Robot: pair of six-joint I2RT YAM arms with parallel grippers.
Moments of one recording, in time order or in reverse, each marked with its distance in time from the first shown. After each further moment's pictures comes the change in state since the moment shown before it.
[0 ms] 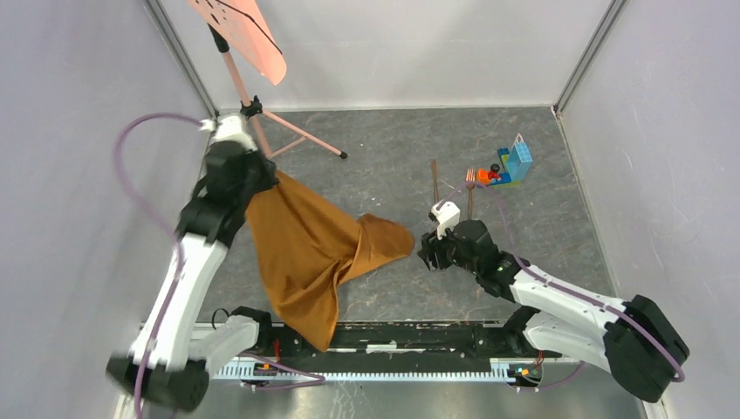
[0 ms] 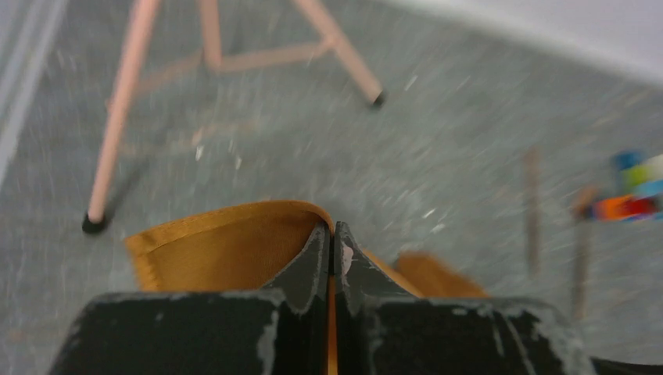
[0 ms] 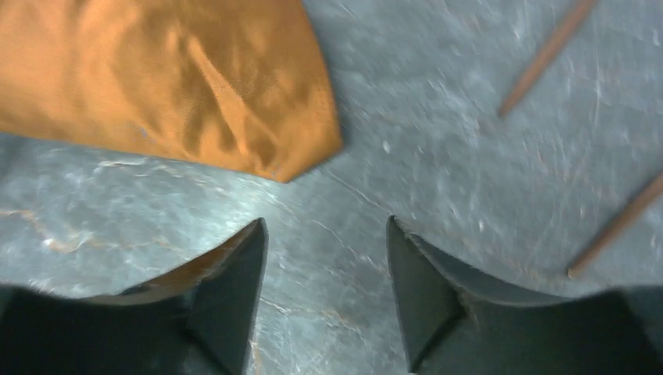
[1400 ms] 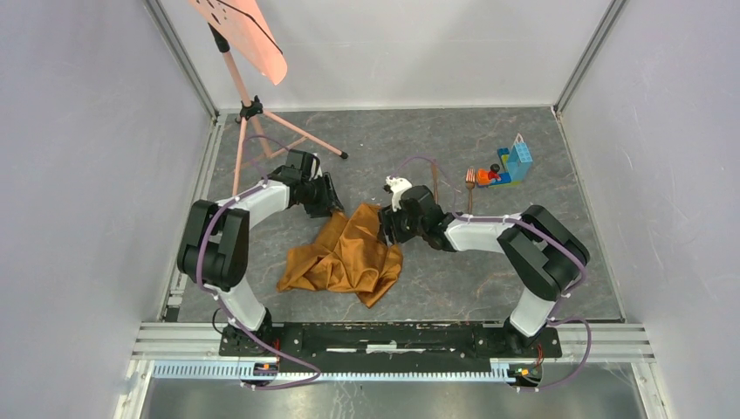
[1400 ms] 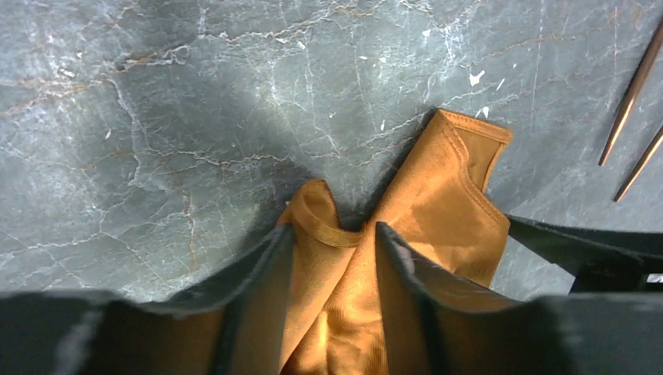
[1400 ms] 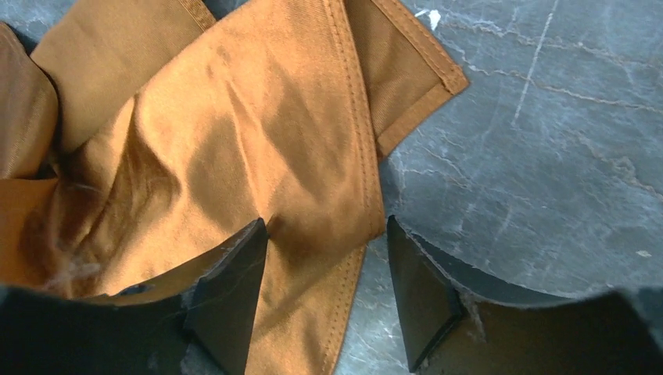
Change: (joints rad) left arm -0.041 0.812 -0.138 0.244 0.467 -0.131; right arm -0.012 0.735 0.428 0.066 -0.119 0.139
